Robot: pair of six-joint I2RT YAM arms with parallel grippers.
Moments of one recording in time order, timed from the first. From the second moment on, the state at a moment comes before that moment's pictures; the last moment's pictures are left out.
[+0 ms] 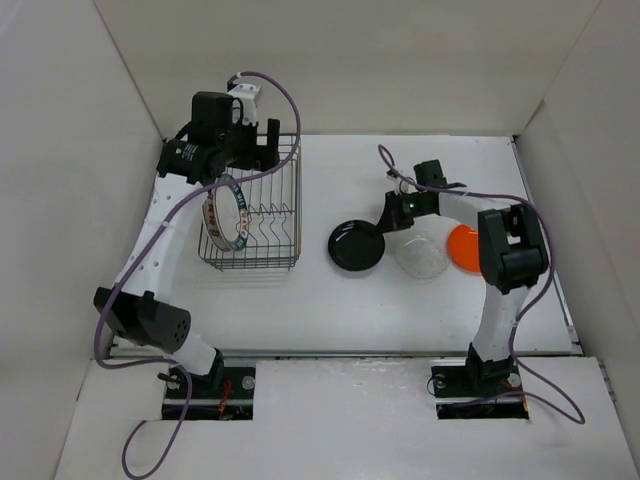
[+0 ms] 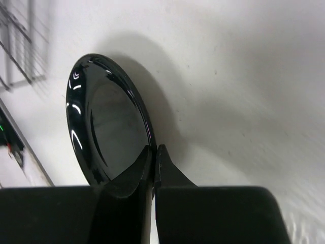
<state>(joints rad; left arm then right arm) -0.28 1.52 1.78 -0.84 0.04 -0.04 0.21 2.02 1.32 -0.37 -0.74 0.05</state>
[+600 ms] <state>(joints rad) -0.32 1.61 1.82 -0.68 0.58 -0.04 0.25 1.51 1.31 -0.13 -0.56 0.29</state>
